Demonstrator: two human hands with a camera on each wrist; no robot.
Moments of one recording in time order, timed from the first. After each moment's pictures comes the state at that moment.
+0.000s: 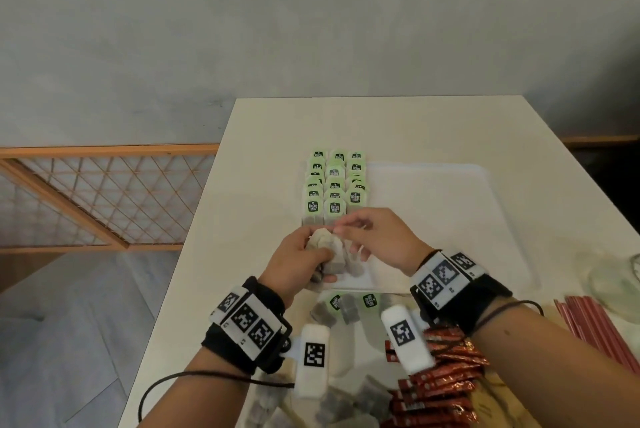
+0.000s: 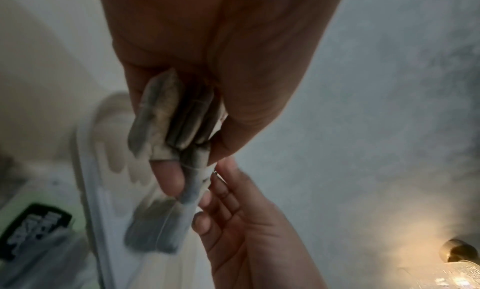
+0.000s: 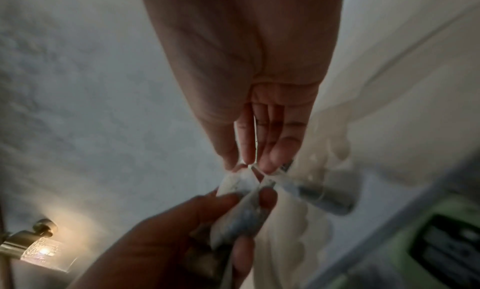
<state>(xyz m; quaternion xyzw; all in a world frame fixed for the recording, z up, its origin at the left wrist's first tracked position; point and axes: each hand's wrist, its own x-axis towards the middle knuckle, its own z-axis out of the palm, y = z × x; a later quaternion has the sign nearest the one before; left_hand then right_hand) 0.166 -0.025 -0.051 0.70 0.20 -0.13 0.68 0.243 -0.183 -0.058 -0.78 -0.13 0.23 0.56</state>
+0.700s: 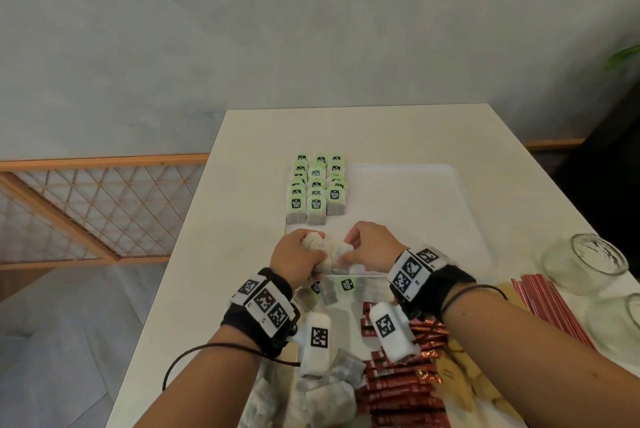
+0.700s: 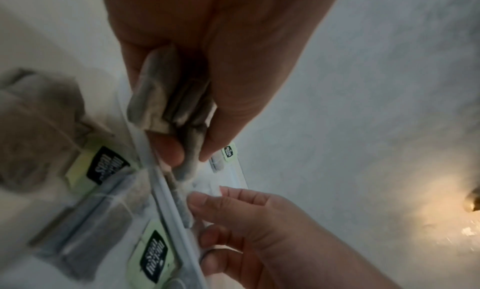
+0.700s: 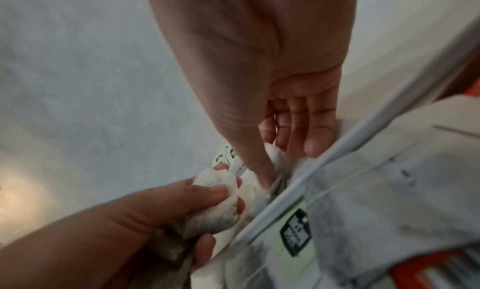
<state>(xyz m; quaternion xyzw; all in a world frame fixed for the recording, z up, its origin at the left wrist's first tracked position) 0.158 -0.056 -0.060 0.78 0.19 -0.08 0.59 0.225 -0.214 -0.069 -0.91 -0.12 0.23 0.31</state>
